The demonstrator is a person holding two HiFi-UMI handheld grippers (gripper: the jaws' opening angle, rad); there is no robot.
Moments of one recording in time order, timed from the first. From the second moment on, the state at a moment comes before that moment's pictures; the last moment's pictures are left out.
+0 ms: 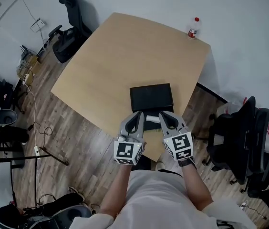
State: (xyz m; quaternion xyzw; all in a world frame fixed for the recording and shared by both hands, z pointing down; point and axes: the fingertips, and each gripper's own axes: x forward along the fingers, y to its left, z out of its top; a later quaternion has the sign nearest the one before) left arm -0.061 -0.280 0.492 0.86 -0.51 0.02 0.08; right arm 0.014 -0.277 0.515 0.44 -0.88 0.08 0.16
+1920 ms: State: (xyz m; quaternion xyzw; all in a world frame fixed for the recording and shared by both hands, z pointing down) left arm -0.100 -0.363 0.556 0.85 -0.50 0.05 0.15; right arm -0.033 -0.288 0.759 0.13 -0.83 0.10 0.54
